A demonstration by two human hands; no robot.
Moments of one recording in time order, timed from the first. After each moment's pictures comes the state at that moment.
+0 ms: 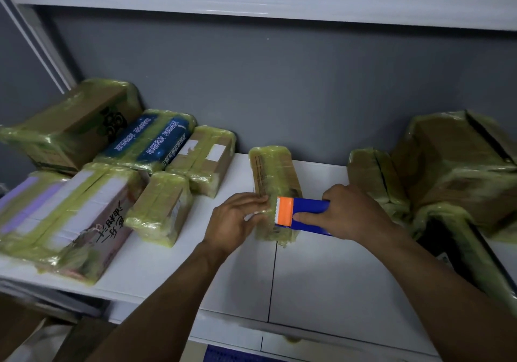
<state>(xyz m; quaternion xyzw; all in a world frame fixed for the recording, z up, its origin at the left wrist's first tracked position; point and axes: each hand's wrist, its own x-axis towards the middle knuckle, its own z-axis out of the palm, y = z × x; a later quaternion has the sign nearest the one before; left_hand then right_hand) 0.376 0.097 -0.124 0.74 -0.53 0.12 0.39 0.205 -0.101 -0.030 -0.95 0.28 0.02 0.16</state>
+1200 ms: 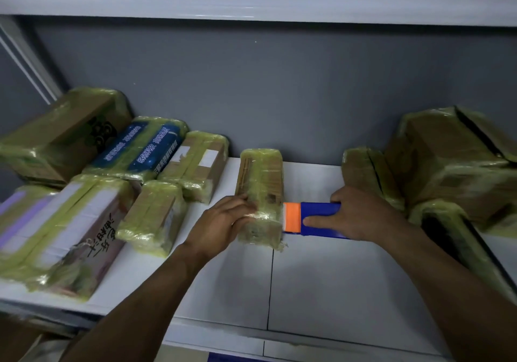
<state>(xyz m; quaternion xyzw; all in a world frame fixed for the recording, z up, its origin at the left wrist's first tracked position) 0.396 0.112 -0.109 0.76 -0.57 0.07 0.31 0.190 -0.125 -0.020 -0.93 0.30 0.04 0.19</state>
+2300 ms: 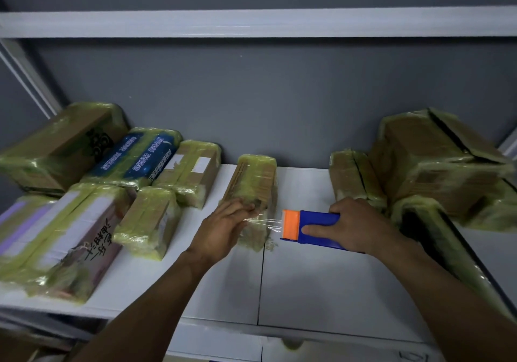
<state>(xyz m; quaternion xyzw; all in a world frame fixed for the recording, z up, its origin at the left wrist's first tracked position) 0.369 0.103 -0.108 0.77 -0.57 0.06 0.29 0.149 -0.117 -0.033 -0.92 0.33 0.01 0.22</state>
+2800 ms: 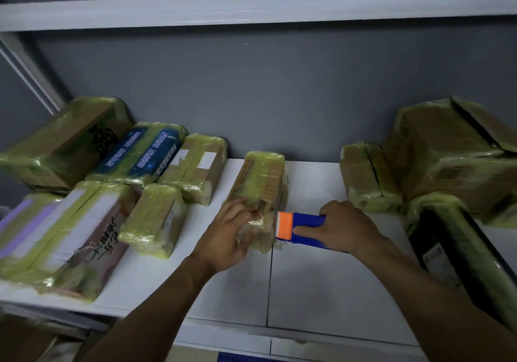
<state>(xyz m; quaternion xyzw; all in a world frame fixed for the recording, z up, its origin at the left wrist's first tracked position) 0.369 0.107 -0.117 0.74 -0.59 0.04 0.32 0.188 -0.107 -0.067 -0.92 0.35 0.04 0.20</state>
